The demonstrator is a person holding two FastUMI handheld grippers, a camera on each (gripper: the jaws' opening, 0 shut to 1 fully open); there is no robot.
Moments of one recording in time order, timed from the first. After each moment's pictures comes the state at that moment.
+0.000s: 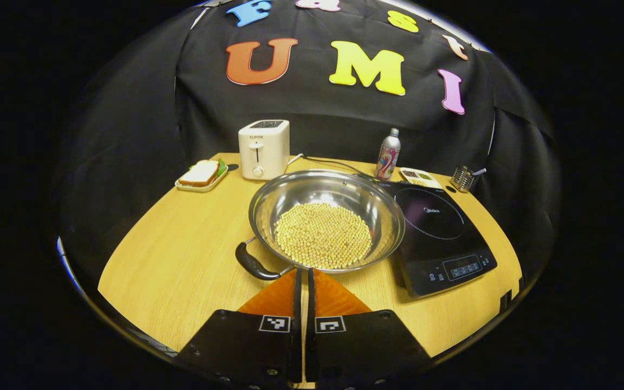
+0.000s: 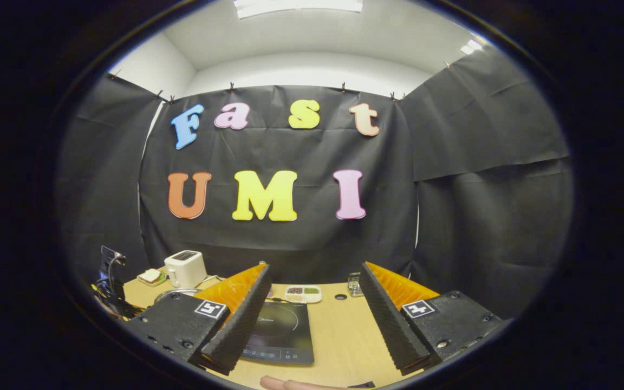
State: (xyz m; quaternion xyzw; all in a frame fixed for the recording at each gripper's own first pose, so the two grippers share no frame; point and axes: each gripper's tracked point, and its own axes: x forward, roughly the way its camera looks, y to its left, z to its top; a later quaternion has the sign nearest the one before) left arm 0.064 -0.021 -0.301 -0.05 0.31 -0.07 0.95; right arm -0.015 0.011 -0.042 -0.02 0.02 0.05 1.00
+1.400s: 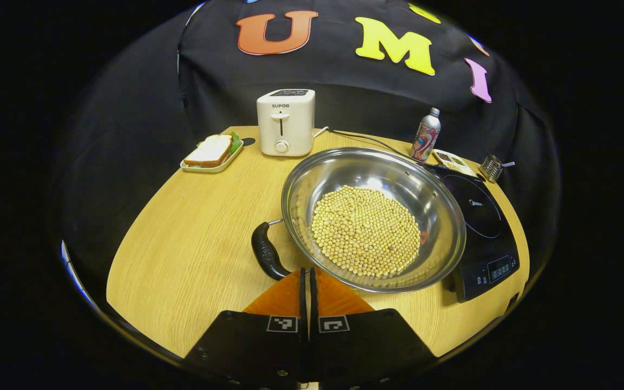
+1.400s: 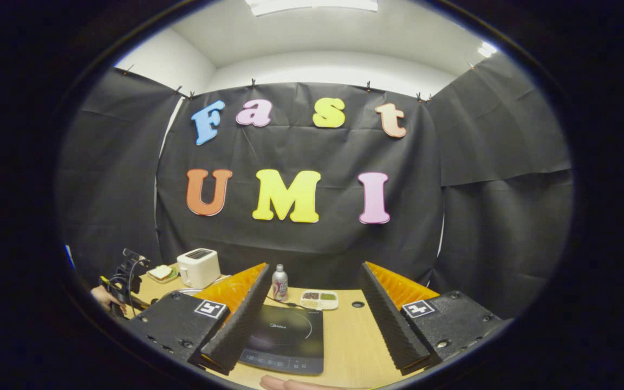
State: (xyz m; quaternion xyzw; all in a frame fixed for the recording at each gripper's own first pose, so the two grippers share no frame) left arm 0.116 0.038 -0.331 -0.05 0.38 -0.04 0.92; right arm 0.024 0.046 -0.030 -0.04 0.02 0.10 0.99
